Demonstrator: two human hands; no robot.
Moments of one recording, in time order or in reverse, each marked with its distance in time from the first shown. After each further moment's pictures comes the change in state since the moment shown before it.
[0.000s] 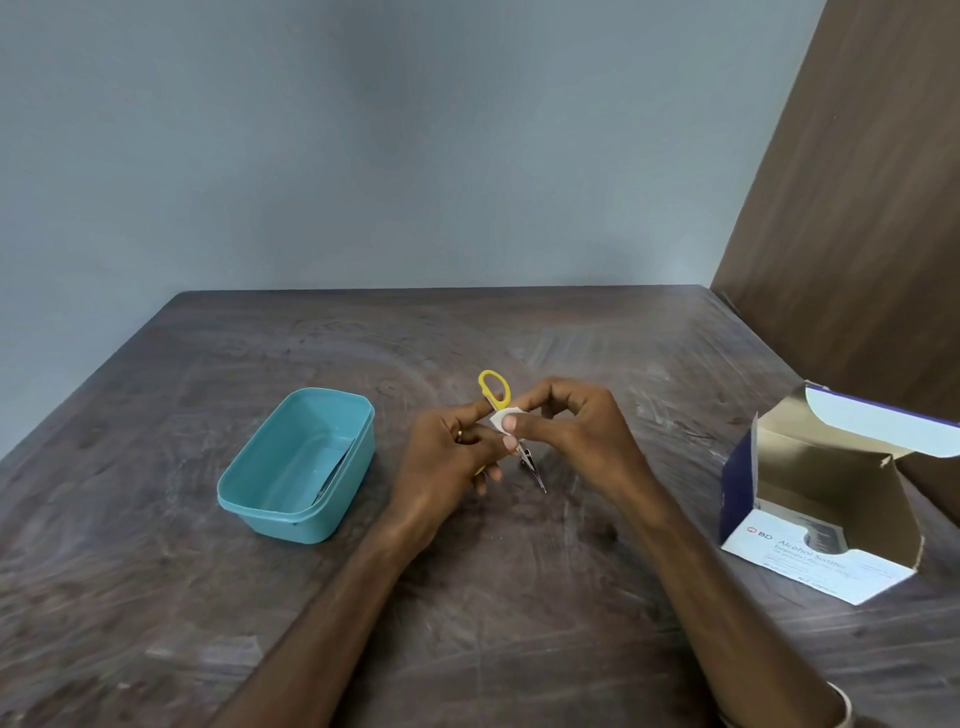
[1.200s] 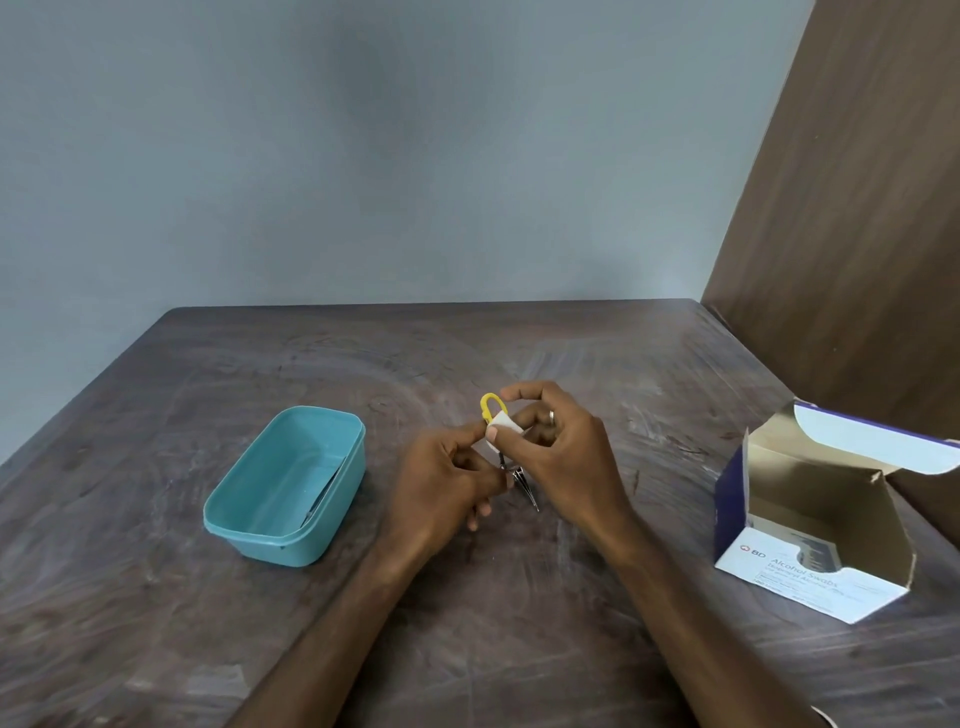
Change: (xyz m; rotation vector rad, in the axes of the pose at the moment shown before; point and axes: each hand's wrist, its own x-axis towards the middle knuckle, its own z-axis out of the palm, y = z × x) left_hand -0.002 0.003 0.001 0.121 -0.029 0.002; right_hand -0.008 -0.002 0.016 -0.142 0.139 -0.087
